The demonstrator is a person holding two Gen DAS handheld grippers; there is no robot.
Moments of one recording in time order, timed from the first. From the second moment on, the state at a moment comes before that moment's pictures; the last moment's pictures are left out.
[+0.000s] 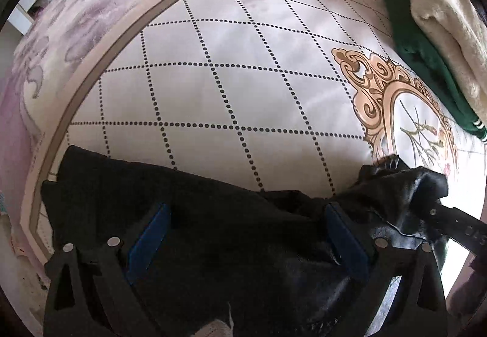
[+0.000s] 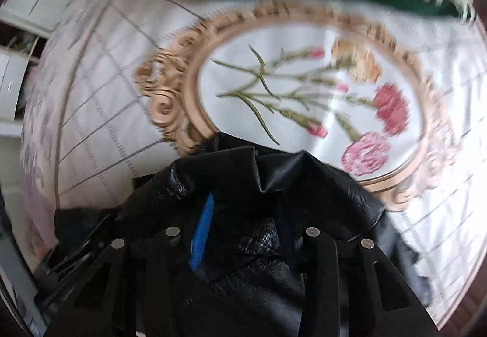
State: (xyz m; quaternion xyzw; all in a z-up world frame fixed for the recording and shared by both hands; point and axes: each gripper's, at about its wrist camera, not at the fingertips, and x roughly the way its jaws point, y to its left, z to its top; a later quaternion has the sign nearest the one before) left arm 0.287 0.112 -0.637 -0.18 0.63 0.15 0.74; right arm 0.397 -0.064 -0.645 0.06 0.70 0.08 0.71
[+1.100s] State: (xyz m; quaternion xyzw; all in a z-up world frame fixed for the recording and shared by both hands) left arm 0.248 0.079 -0.641 -0.15 0.68 0.13 0.71; right arm 0.221 -0.306 -0.705 0.47 0.59 0.06 0.65
